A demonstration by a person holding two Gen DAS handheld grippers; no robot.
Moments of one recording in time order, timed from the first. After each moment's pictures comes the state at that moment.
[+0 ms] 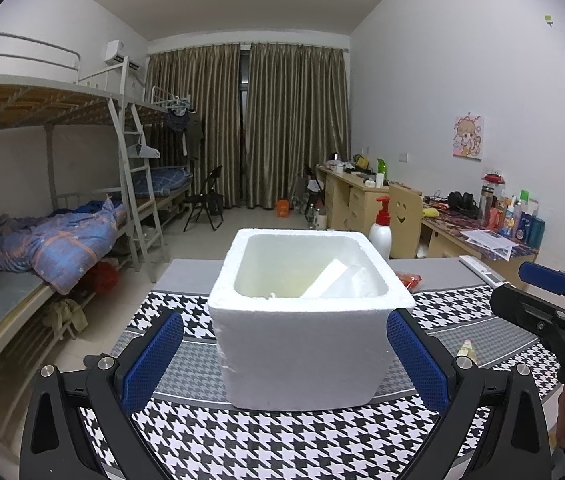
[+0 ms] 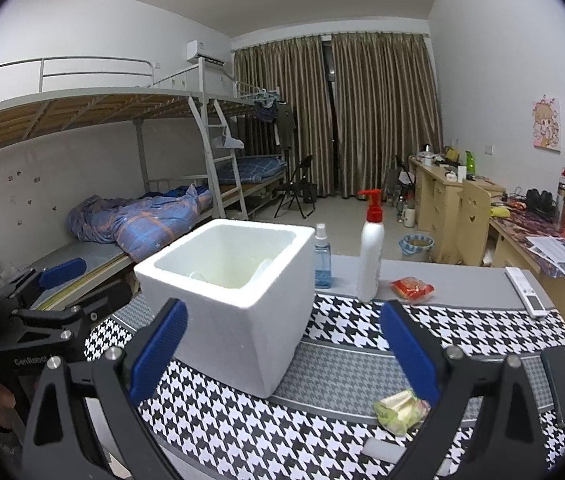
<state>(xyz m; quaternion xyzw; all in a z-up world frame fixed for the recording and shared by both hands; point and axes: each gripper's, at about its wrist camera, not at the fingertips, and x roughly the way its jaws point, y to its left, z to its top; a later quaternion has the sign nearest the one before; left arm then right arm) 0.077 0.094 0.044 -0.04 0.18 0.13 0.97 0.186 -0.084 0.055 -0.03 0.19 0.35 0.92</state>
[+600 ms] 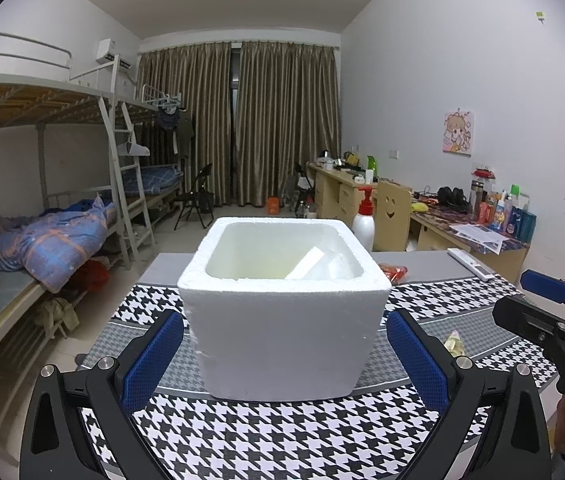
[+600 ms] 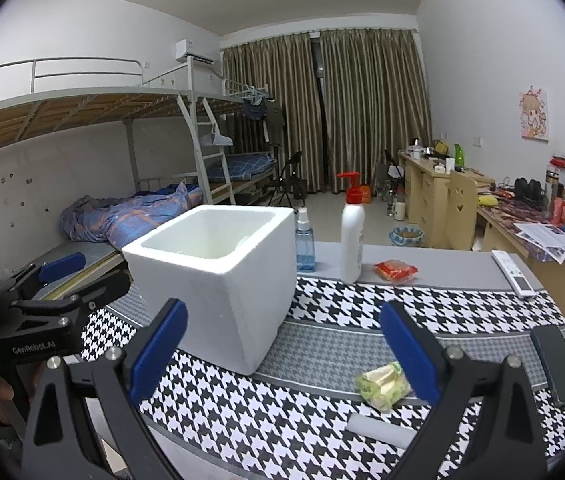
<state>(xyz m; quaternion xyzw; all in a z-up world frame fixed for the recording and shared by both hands) 0.077 0.077 0.033 -0.04 0.18 0.12 0.98 0.178 -0.107 0.041 -0.02 0.19 0.33 0.92</state>
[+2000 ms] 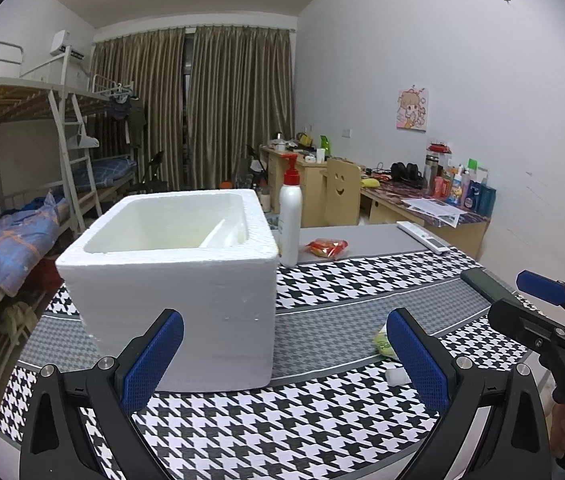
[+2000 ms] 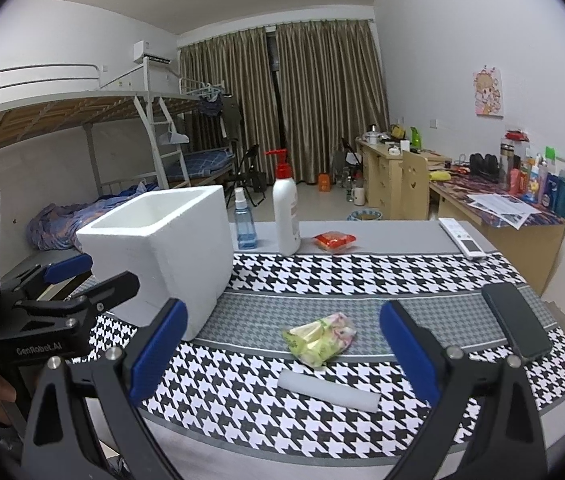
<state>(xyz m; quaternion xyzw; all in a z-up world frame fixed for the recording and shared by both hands) 0.109 0.018 0.012 -0.03 0.21 0.03 0.98 0.181 -0.168 0.016 0.00 0.22 0.26 0.94</state>
